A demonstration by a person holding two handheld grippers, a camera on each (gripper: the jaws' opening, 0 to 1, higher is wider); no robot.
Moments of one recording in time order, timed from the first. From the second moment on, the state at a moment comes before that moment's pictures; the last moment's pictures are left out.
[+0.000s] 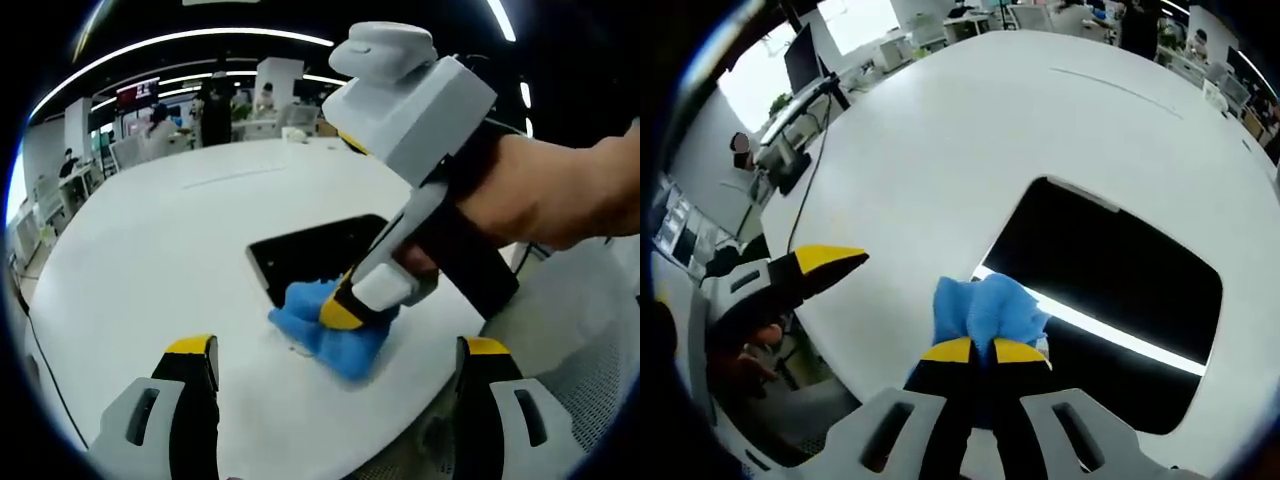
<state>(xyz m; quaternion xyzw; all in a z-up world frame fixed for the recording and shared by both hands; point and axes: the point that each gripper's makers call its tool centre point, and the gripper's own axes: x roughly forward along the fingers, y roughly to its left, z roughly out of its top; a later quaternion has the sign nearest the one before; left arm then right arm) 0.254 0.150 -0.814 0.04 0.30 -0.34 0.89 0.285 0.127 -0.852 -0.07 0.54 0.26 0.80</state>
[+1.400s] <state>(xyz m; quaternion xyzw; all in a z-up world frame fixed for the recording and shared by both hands) 0.254 0.151 -0.814 0.04 0.30 -0.33 0.89 0.291 0.130 -0.852 -0.04 0.55 0.28 0.79</state>
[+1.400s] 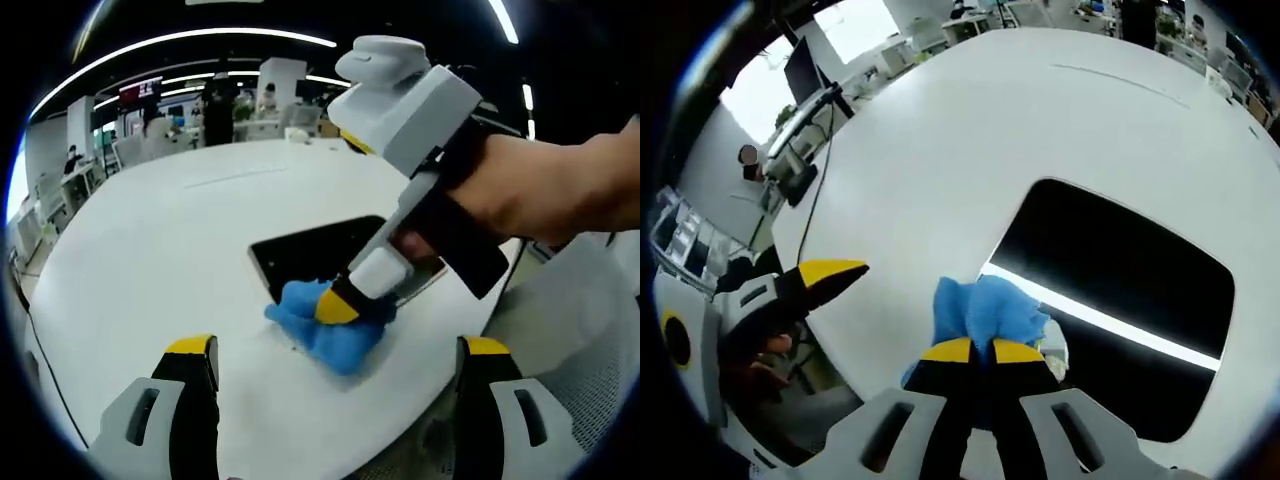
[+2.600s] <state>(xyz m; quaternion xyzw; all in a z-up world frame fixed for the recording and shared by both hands) 0.255 0.151 -0.816 0.03 0.30 -0.33 0.89 0.352 0.127 -0.851 -0.05 0.55 0.27 0.79</state>
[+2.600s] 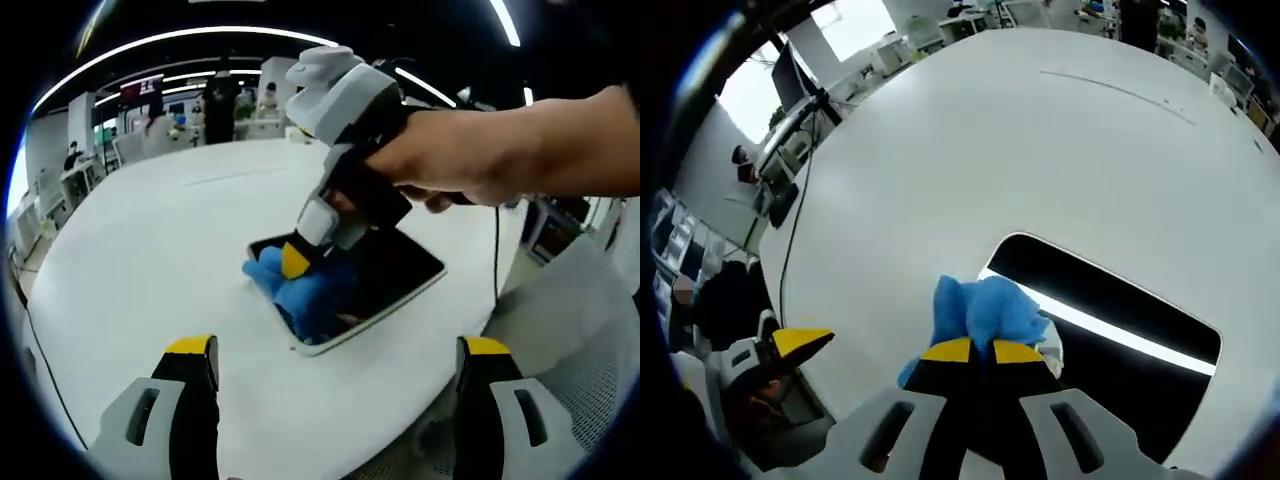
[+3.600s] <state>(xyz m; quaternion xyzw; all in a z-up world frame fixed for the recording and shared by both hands) 0.255 0.151 -0.820 0.03 0.31 -0.33 0.89 0.406 0.128 -0.850 -0.06 0.55 0.26 0.79</state>
